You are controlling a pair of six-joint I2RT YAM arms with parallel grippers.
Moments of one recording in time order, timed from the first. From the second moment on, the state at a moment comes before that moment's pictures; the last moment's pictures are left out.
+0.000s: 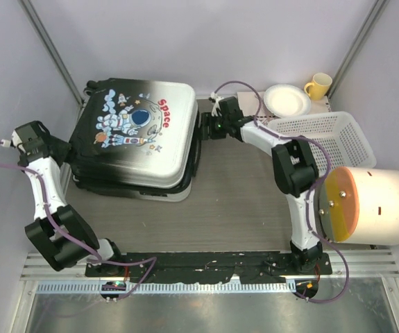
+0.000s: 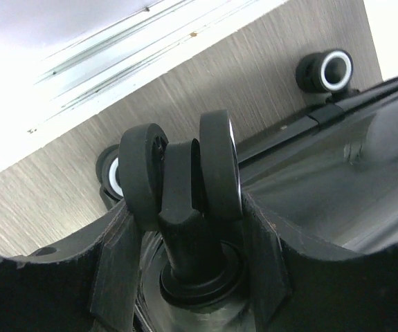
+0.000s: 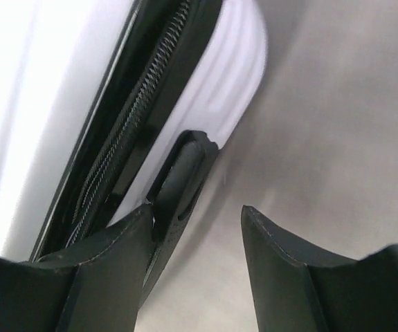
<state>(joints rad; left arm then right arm) 0.52 1.38 1.20 -0.58 -0.01 -0.61 0.47 2.09 1.56 -0.22 -0.35 0.33</state>
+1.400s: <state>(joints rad) 0.54 1.22 1.24 -0.86 0.52 -0.54 0.41 1.50 1.03 0.19 -0.50 0.30</state>
